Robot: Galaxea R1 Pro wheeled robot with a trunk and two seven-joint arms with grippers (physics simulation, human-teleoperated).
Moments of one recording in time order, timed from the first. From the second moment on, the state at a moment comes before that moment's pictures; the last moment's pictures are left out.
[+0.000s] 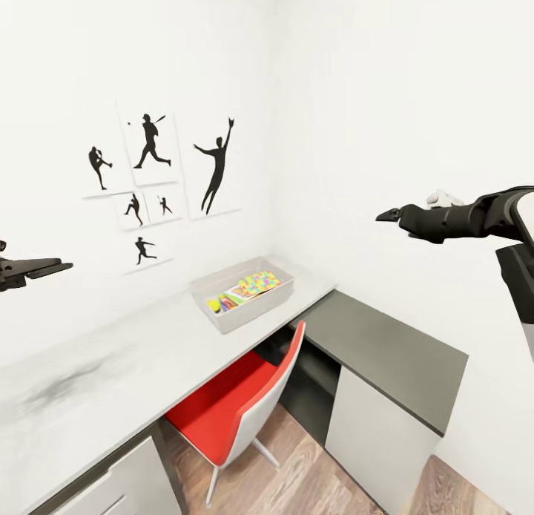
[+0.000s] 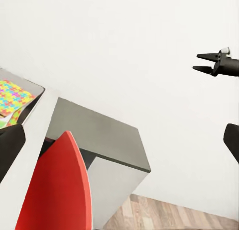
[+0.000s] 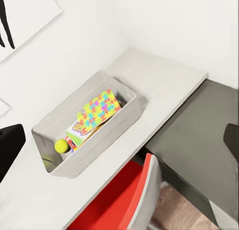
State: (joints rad) left arm -0.88 0.77 0.22 -1.02 0.32 0.94 -1.57; right arm -1.16 -0.49 0.21 -1.45 -1.69 1.04 -0.90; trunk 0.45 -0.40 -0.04
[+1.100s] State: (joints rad) left arm -0.88 0.77 0.22 -1.02 0.32 0.94 -1.57; right arm -1.16 -0.50 0.21 -1.43 -1.69 1.05 -0.90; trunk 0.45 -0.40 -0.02
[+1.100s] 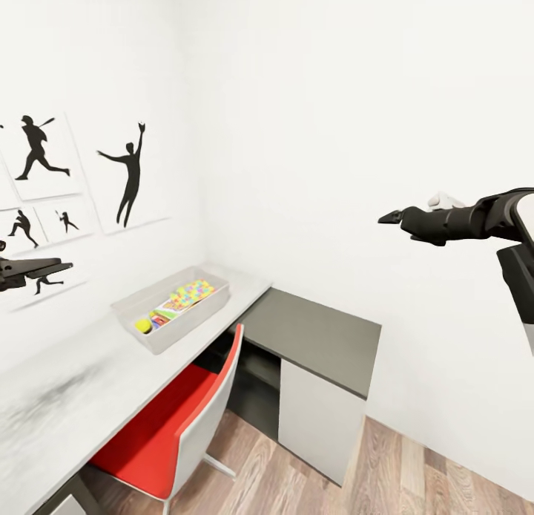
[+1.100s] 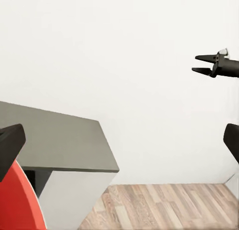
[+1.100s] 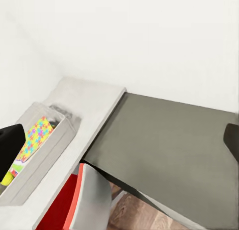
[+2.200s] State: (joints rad) left arm -0.88 0.77 0.22 -0.99 0.32 0.91 -1.57; right arm -1.08 -0.50 0.20 -1.36 -1.69 1.05 -0.90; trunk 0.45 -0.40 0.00
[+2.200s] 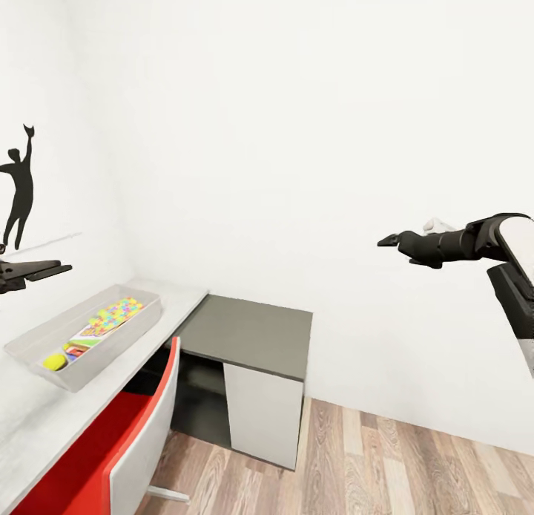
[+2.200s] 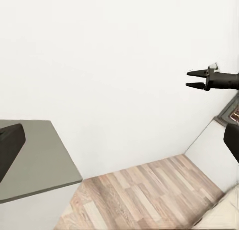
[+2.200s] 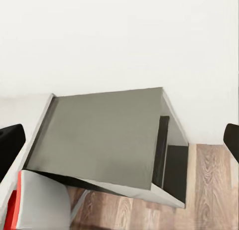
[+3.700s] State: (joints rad) left arm -0.88 0.77 0.21 -0.96 0.32 0.89 -1.57; right arm -0.81 -0.23 0.40 -0.81 -0.81 0.81 -0.84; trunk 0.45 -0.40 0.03
